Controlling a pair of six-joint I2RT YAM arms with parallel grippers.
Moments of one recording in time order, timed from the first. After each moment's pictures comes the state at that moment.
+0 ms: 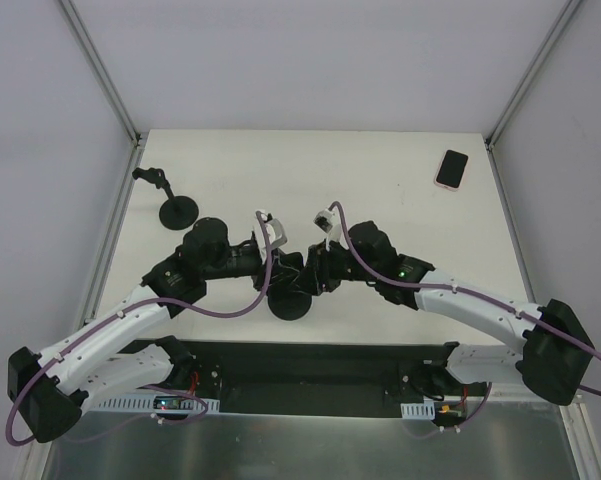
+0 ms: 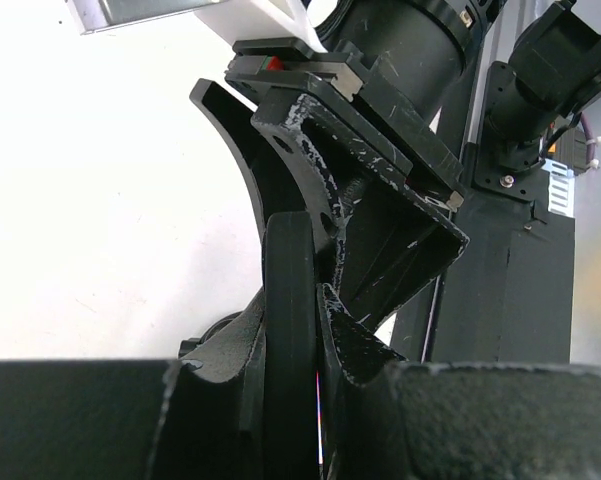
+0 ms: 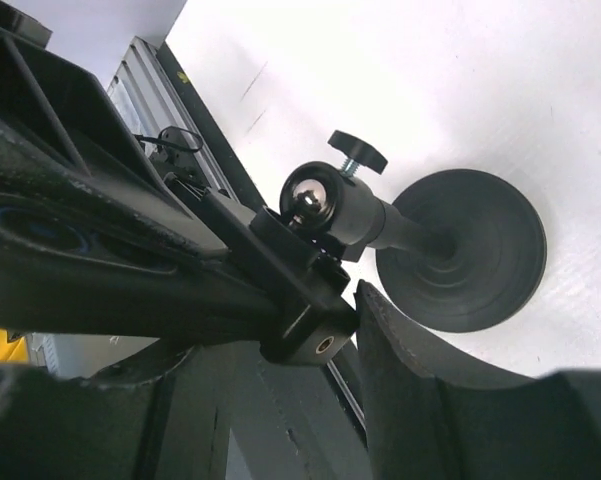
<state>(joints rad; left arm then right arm) -0.73 0.90 0.74 -0.17 0.54 0.07 0.90 1.23 0.77 0.02 -0.39 0.56</state>
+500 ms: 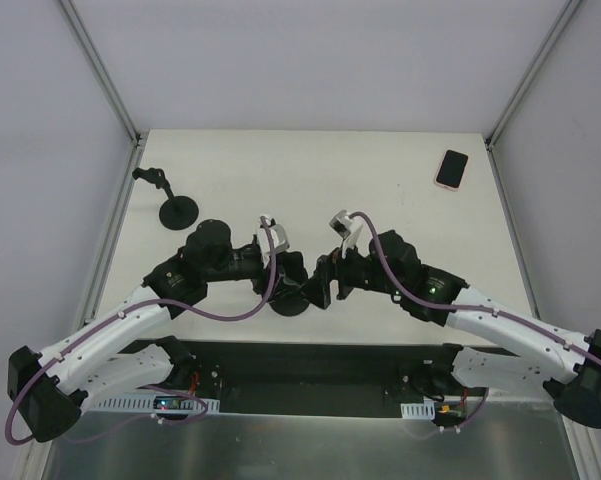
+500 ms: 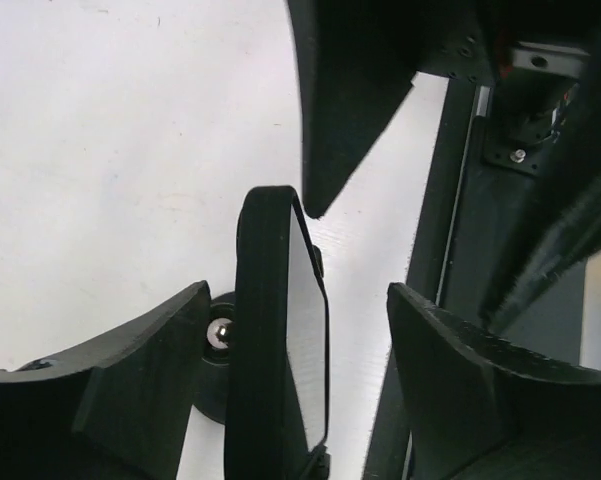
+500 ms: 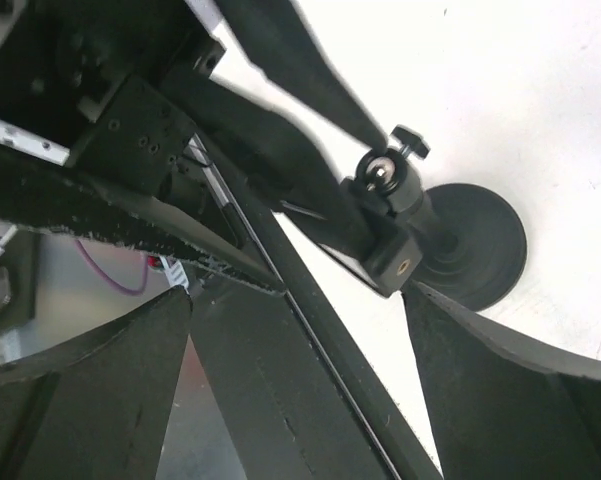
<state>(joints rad) -0.75 0.90 0.73 -0.19 0.54 0.10 0.96 1.01 0.80 -0.15 -0.27 0.49</state>
